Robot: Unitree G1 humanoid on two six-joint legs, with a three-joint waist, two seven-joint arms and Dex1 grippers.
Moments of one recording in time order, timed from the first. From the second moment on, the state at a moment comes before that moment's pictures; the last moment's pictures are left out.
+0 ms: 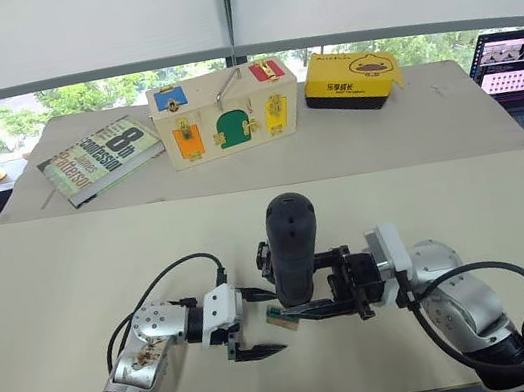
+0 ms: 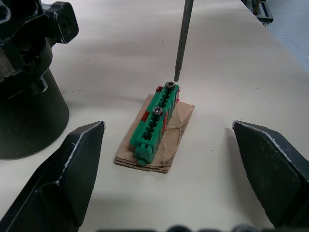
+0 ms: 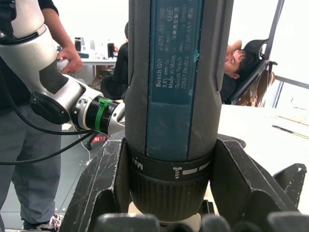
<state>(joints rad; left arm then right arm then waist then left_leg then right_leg) -0.21 0.54 -0.26 0.08 -0.21 -0.11 -1.30 -0.21 -0.40 0.19 -0.33 0.53 0.10 1.22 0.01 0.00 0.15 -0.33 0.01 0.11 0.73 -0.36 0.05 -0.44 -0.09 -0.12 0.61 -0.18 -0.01</state>
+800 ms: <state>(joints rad) -0.20 0.54 -0.26 0.08 -0.21 -0.11 -1.30 -0.21 -0.40 0.19 -0.33 0.53 0.10 1.20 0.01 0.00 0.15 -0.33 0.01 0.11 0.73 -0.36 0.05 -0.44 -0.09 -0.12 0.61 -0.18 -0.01</state>
